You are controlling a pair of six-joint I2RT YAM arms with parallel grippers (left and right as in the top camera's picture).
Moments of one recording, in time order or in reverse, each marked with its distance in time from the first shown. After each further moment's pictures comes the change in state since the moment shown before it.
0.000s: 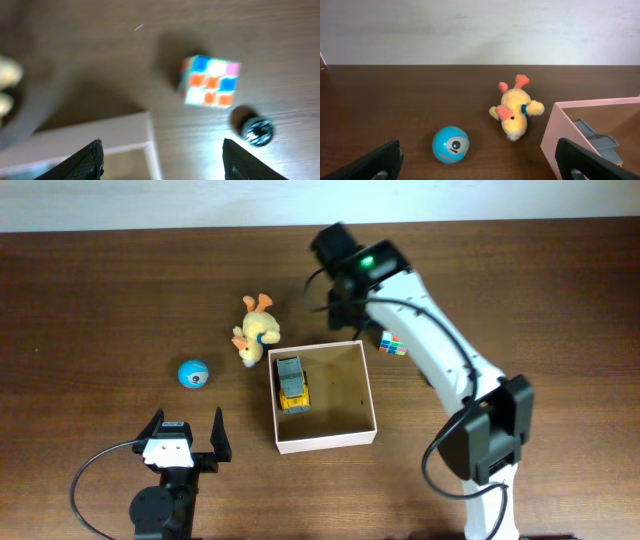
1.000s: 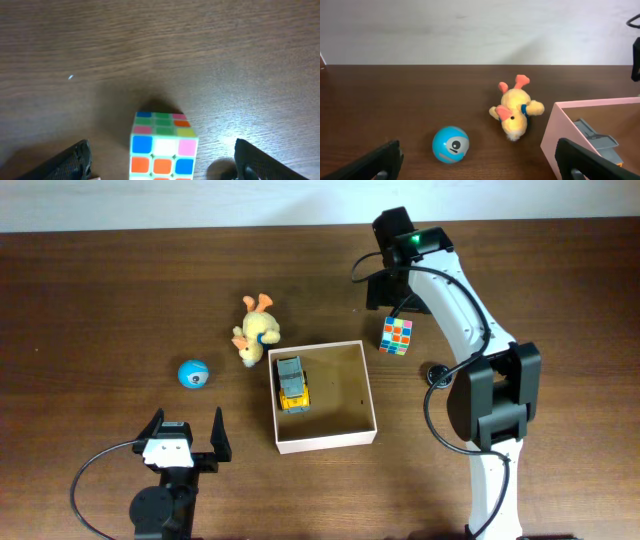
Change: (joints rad) left arm 0.000 0.000 0.000 0.000 0.000 0.000; right arm -0.238 0.154 -0.005 0.146 -0.068 -0.151
